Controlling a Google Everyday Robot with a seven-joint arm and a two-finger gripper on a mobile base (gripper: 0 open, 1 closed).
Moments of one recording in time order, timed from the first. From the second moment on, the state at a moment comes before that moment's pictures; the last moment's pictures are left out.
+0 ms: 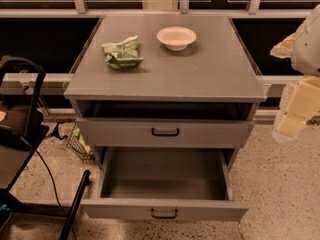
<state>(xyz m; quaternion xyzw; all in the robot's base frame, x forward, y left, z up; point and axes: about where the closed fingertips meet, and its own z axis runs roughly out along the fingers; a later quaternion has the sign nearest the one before) 0.438 -0.217 0.976 -0.60 0.78 -0.03 0.16</state>
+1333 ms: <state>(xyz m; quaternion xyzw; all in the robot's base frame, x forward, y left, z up) 0.393 -0.175 0.867 -0.43 0.86 0.07 0.27</state>
